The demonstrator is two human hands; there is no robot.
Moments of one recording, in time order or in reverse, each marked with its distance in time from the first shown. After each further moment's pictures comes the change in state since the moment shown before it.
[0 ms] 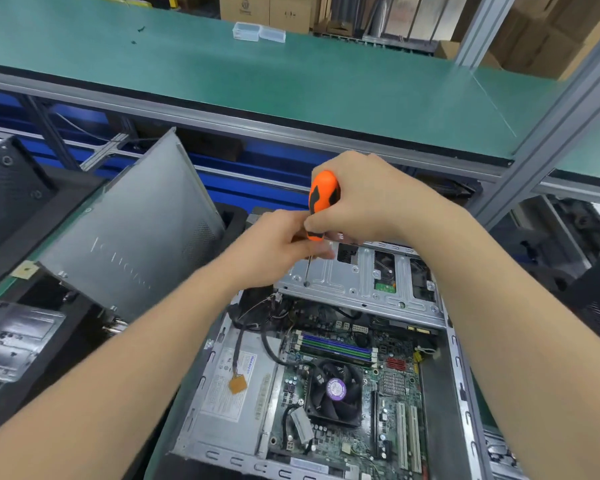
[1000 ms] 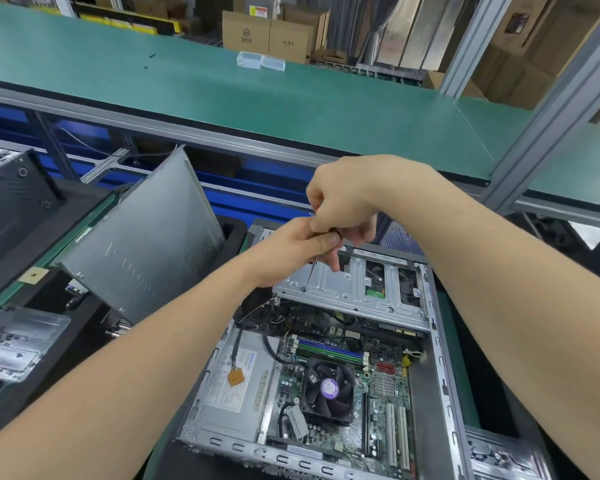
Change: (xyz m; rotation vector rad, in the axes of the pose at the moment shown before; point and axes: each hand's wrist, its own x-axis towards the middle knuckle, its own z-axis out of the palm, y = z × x) left_hand 0.019 0.003 0.017 -0.510 -0.076 0.067; right_hand 0.013 -0.035 -0.031 -0.419 -0.367 0.116
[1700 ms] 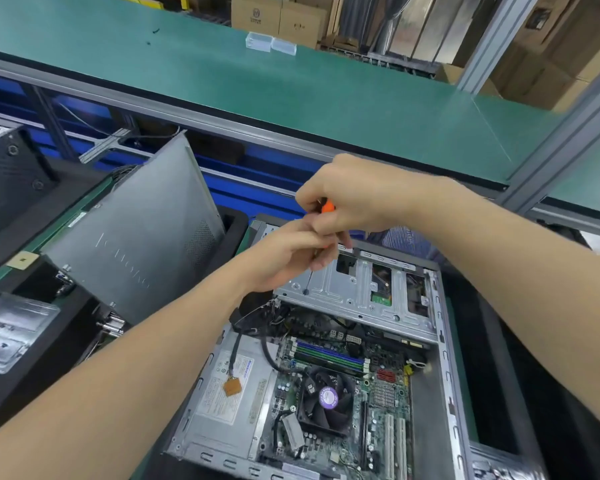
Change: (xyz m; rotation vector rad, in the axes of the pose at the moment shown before) left_hand 0.006 -0.023 -0.011 -0.320 -0.083 0.024; right_hand 0.034 0.022 0.017 -0.131 0.295 -0.495
